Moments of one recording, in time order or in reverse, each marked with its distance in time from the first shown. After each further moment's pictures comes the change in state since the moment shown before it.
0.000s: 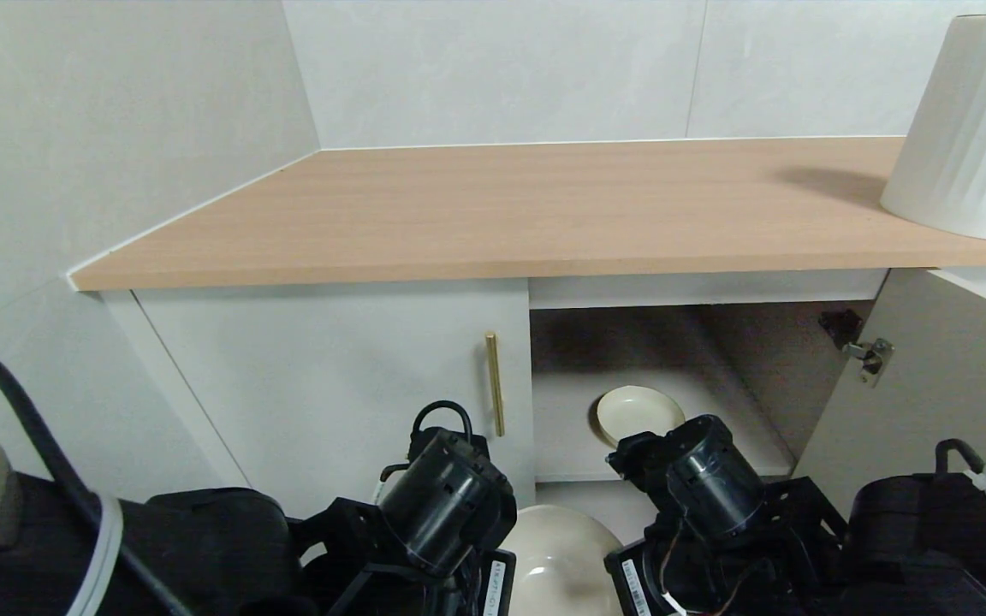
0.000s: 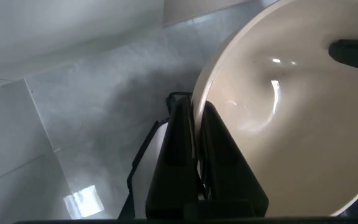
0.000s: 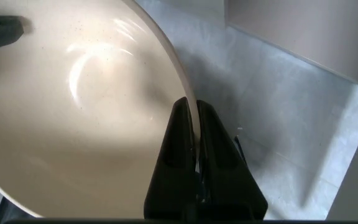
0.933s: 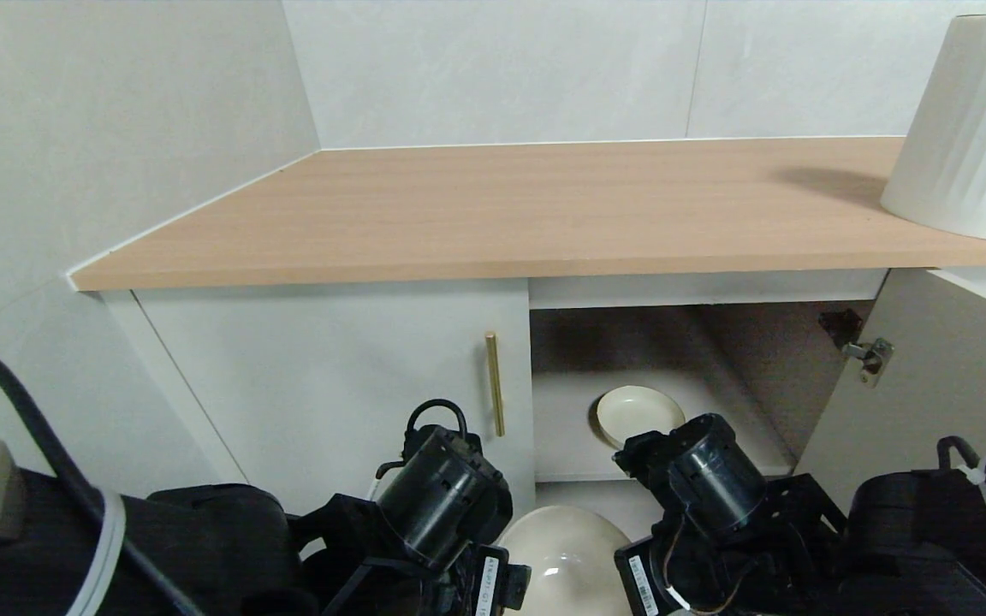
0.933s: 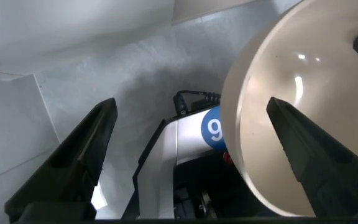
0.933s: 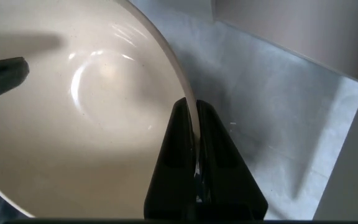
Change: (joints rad) left arm 0.003 0.003 -0.003 0.005 0.006 -0.003; right arm -0.004 0.006 -0.001 0.008 -0.009 -0.001
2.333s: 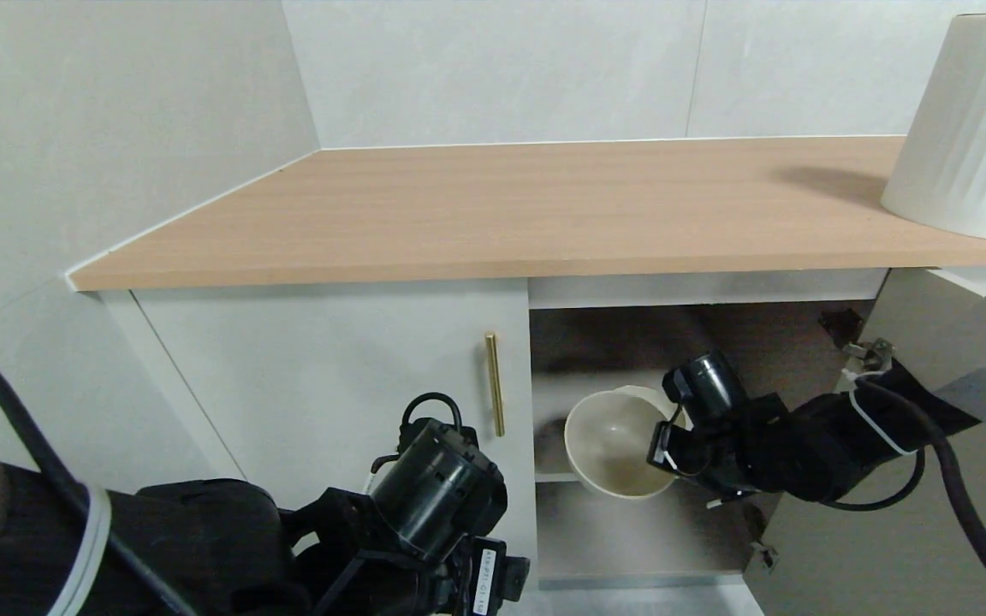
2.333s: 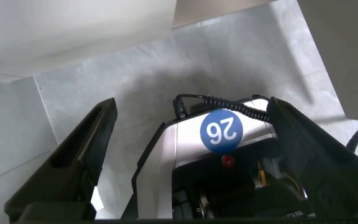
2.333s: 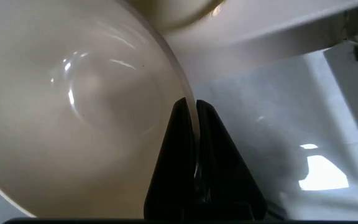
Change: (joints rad) left arm 0.009 -0.011 -0.004 0.000 -0.001 -0.002; right arm -0.310 0.234 -0.251 -0.003 -0.158 0.415
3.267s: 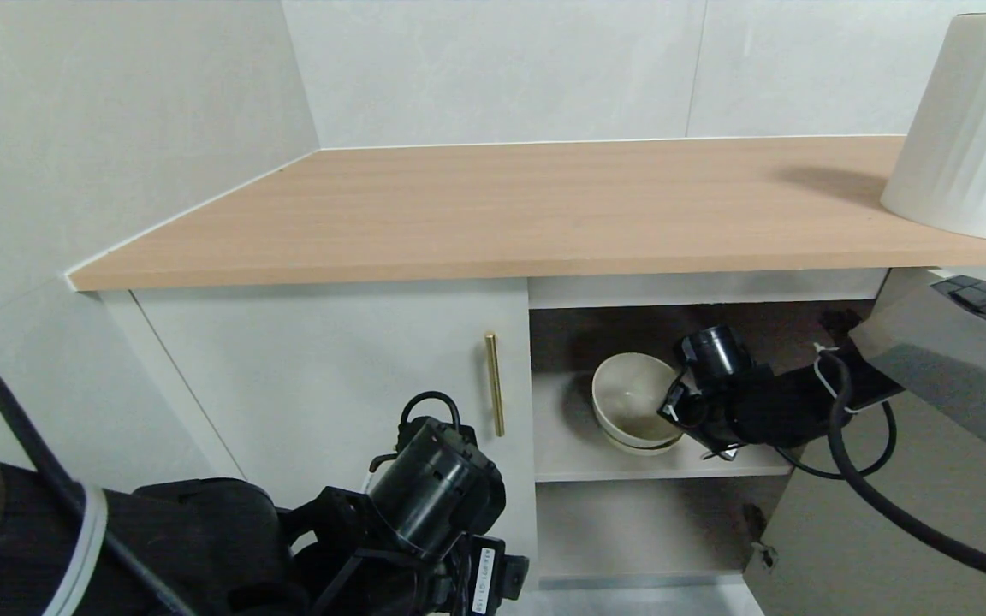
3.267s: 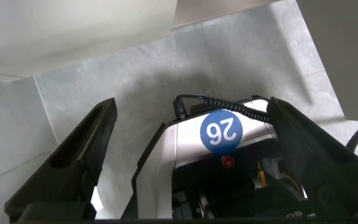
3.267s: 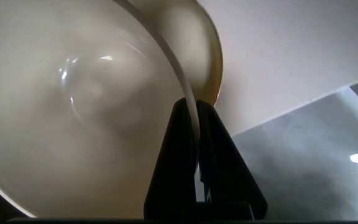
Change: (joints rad) left arm 0.001 -0.003 0.000 0.000 0.000 0.000; right arm -0.142 0.162 -0.227 0.009 -0.009 0.099
